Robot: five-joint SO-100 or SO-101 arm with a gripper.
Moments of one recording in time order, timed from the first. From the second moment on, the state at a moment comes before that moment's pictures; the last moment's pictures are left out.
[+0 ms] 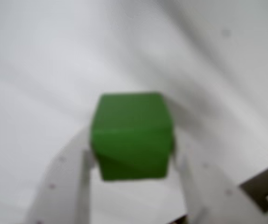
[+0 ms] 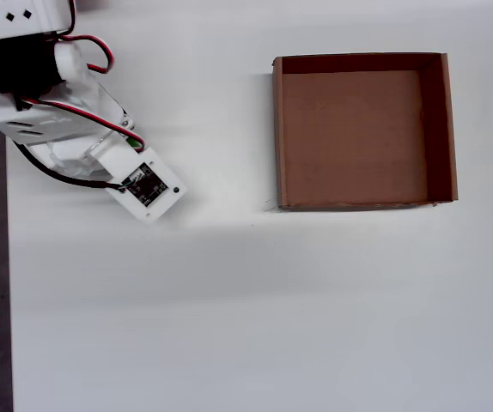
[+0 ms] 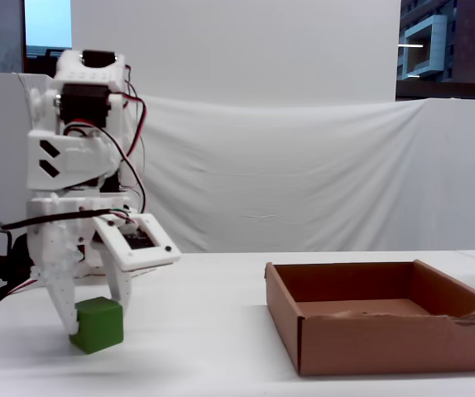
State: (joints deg) arm -8.6 95.3 121.5 41.8 -107.4
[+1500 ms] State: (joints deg) arm -29.9 112.9 113.8 67.1 -90.4
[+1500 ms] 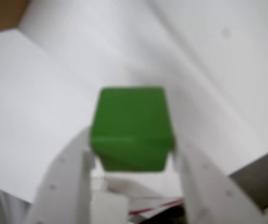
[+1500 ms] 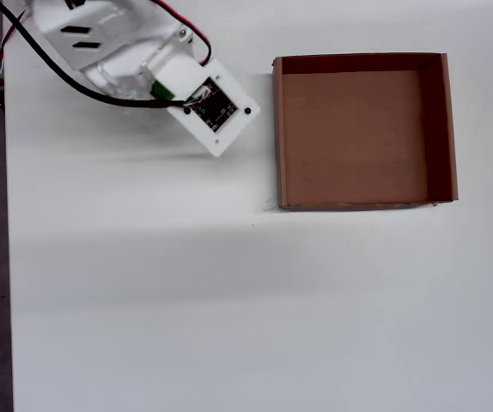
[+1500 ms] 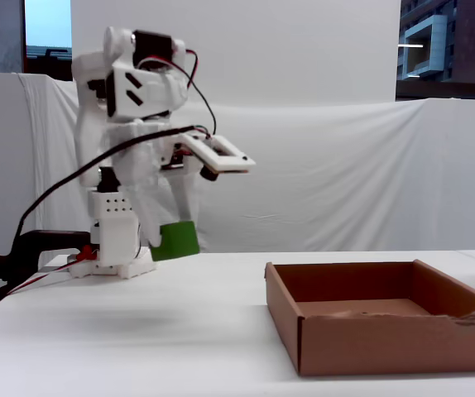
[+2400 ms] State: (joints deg) arm -45.5 91.8 83.9 75.5 -77.5
